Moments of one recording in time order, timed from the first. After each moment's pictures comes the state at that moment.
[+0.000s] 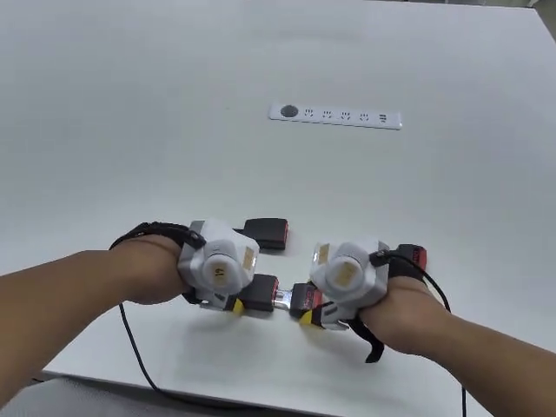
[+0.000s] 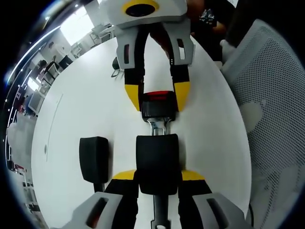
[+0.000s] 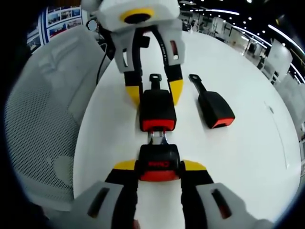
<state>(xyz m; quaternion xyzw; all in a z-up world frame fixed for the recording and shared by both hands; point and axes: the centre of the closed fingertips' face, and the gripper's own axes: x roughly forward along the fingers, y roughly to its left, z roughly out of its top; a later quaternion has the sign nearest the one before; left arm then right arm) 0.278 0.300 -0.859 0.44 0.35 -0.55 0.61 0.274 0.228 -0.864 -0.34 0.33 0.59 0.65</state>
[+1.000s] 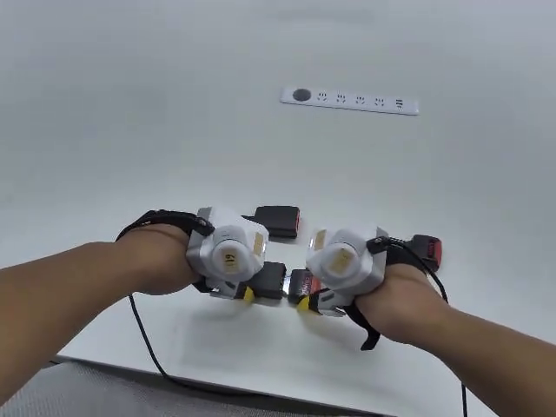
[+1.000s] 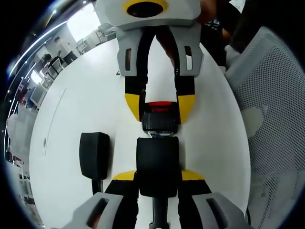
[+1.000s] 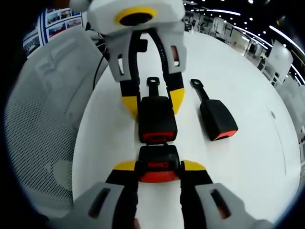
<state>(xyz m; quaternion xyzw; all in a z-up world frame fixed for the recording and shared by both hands) 0.280 0.301 -0.859 0.42 0.36 -0.55 0.63 0.278 0.246 -0.860 -0.34 0.33 0.60 0.65</state>
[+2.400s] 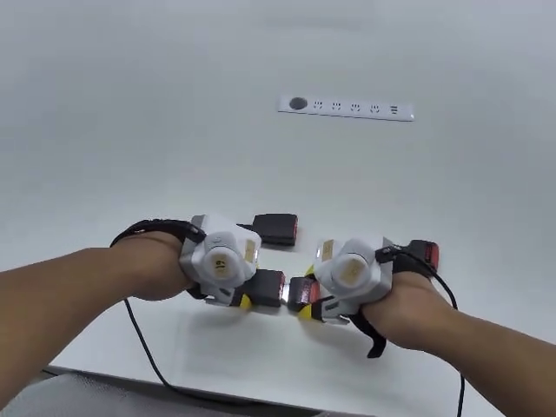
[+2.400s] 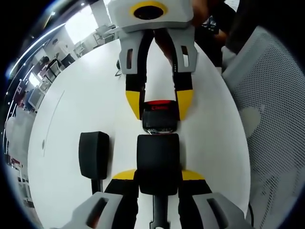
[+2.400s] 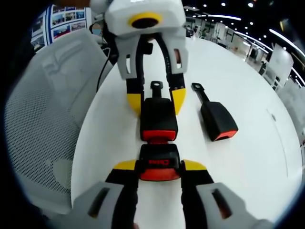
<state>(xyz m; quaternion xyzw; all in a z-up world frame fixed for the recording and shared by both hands) 0.279 0.305 -0.859 0.41 0.35 -0.56 0.63 0.275 0.245 -0.861 -0.32 0.31 0.61 0.65</state>
